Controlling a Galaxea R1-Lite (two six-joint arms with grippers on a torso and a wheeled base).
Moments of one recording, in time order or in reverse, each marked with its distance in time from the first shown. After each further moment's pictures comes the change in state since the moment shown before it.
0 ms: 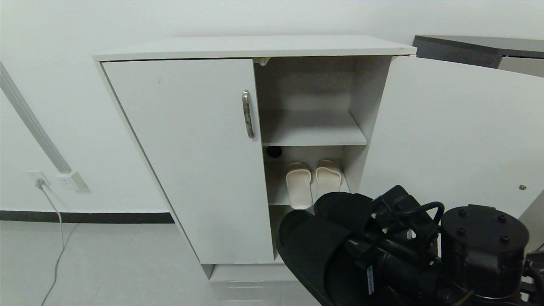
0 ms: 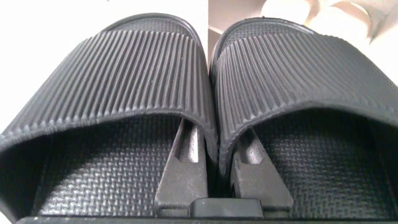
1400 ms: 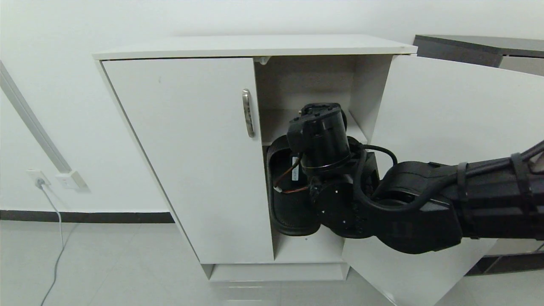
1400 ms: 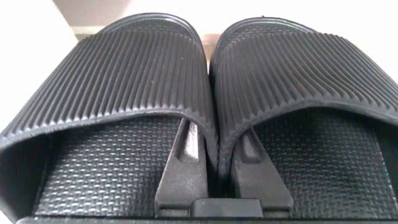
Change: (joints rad) left arm 0.000 0.000 0.000 0.000 0.000 -0.001; right arm 0.013 0.382 -0.988 0.654 -0.614 0.215
